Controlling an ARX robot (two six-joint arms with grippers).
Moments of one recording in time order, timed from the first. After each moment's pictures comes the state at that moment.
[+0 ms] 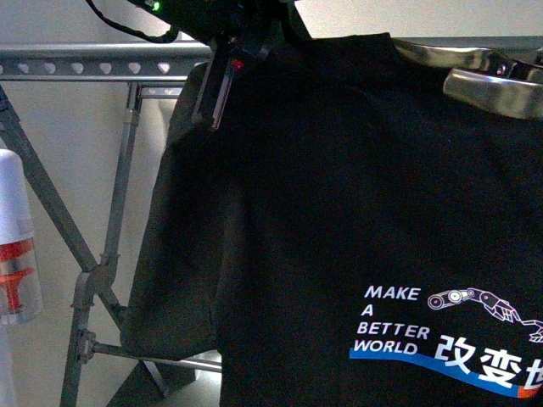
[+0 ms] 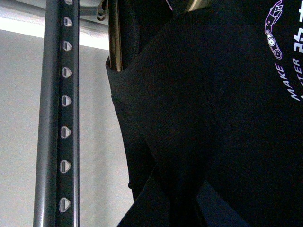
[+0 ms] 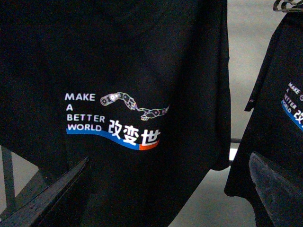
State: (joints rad) left arm -0.30 1.82 1.83 -0.42 0.67 1.65; right arm 0.00 0.00 0.01 0.00 0.00 0.00
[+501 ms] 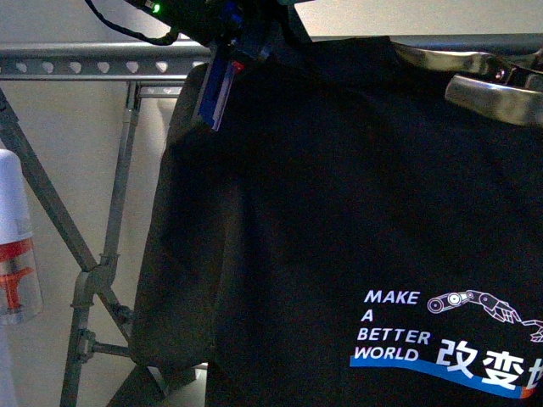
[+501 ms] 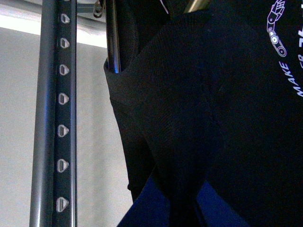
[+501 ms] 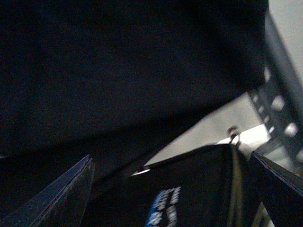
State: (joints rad) left arm -0.30 1.81 1.83 -0.42 0.66 1.65; right arm -0.31 1.15 0.74 0.31 -0.40 -1.05
